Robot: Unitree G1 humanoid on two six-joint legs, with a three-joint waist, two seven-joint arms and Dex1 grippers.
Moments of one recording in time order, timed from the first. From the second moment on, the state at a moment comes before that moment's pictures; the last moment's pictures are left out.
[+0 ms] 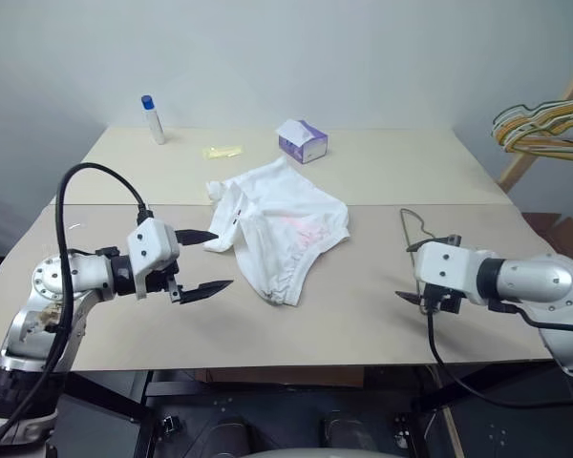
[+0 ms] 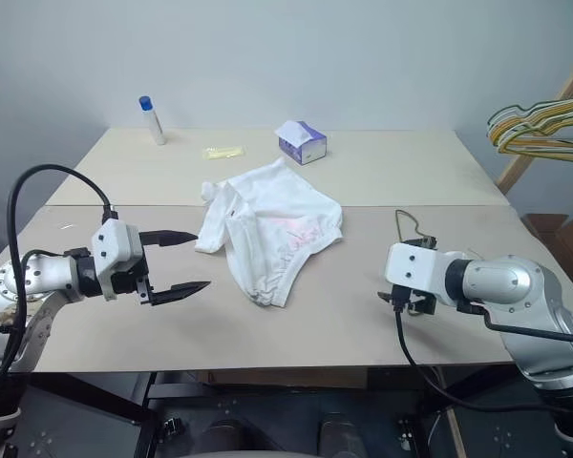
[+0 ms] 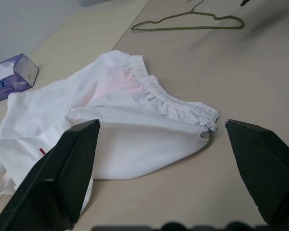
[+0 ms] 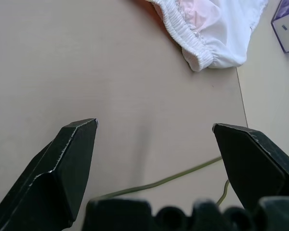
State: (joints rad) left arm -0.20 0.81 0.10 -0.23 -0.43 0.26 -1.08; right arm -0.18 -1.01 0.05 -0.42 -0.04 0.39 0.98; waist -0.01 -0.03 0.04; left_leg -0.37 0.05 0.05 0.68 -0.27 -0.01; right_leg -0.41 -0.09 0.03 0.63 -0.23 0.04
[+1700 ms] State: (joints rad) left arm -0.15 0.95 0.07 -0.11 -0.17 0.23 -1.06; right arm -0.54 -0.41 0.70 -0.17 -0.27 0.66 0.75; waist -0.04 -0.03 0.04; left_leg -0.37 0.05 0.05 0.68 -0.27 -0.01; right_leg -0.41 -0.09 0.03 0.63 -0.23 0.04
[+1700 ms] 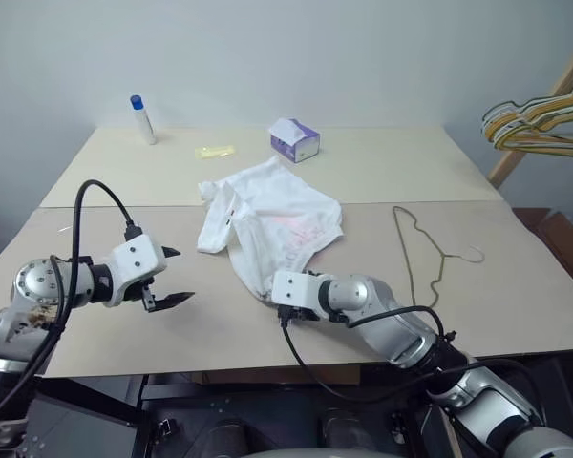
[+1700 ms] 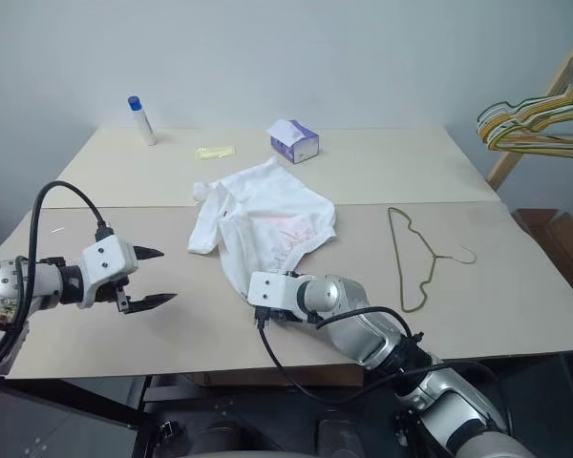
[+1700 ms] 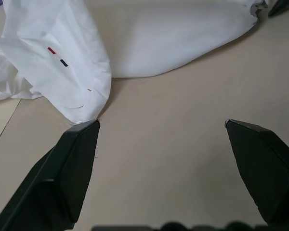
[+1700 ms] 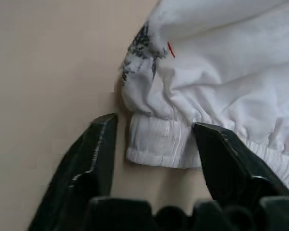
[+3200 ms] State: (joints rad) left arm -0.80 0.56 -0.22 1.03 0.20 -0.20 -0.86; right arm -0.45 -0.44 0.65 -0.22 -0.34 0.62 0.75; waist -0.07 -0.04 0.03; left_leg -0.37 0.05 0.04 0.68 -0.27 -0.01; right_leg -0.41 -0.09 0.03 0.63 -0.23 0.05
